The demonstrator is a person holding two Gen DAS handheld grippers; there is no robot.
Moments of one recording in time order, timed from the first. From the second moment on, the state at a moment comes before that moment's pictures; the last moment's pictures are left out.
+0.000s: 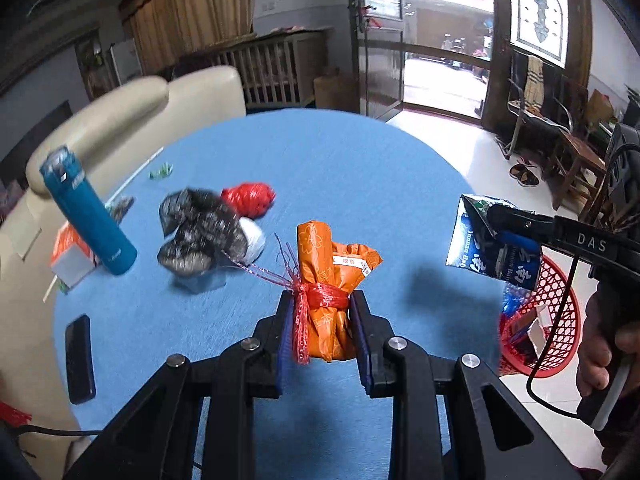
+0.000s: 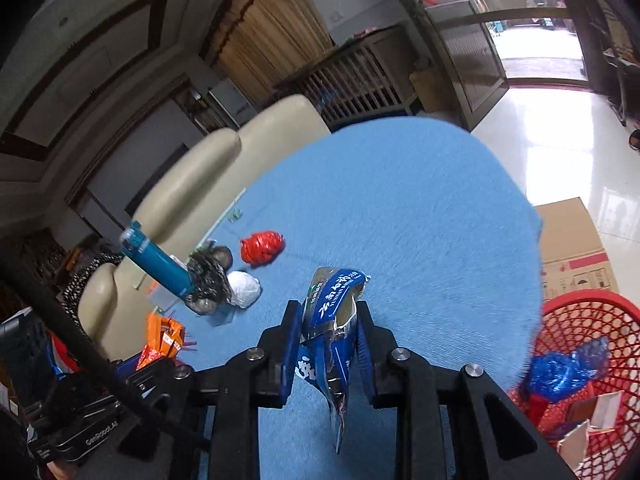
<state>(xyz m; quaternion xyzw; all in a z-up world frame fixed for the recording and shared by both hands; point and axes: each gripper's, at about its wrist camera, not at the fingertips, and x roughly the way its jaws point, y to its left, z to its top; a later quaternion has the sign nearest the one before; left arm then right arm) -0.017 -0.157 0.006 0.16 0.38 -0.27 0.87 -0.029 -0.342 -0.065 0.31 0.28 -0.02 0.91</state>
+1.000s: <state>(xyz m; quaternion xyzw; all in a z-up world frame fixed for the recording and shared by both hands) -0.064 -0.209 0.039 0.22 0.32 -0.29 0.88 -0.098 -0.370 -0.052 0.31 0.24 -0.03 0.92</state>
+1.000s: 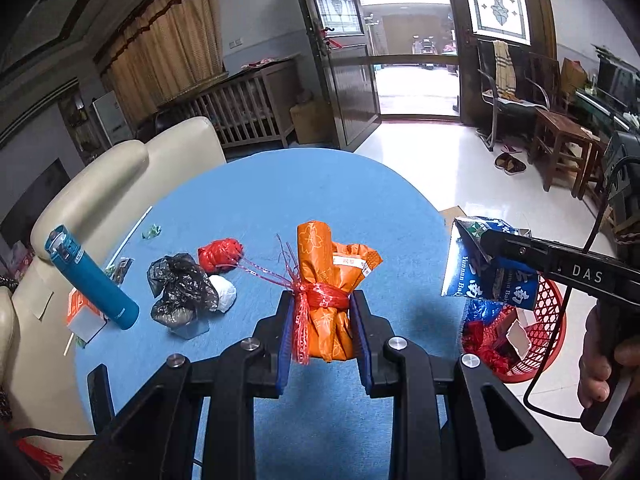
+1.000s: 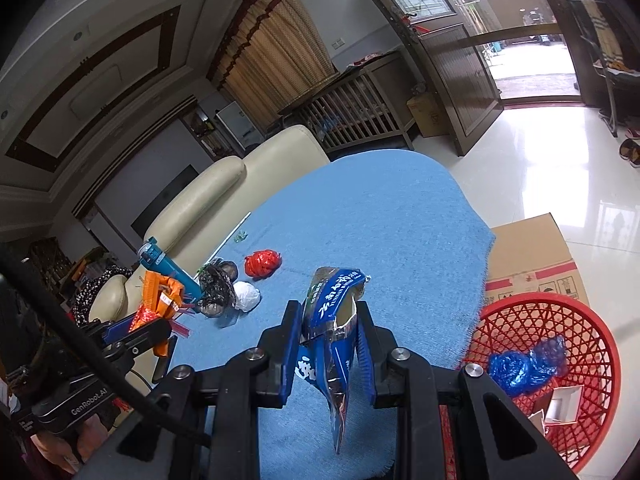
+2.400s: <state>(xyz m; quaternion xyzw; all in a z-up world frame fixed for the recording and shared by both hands) -0.100 -0.283 0.025 0.29 0.31 -0.34 0.84 -0.153 -0.420 -0.070 0.36 0.21 -0.07 0.90</state>
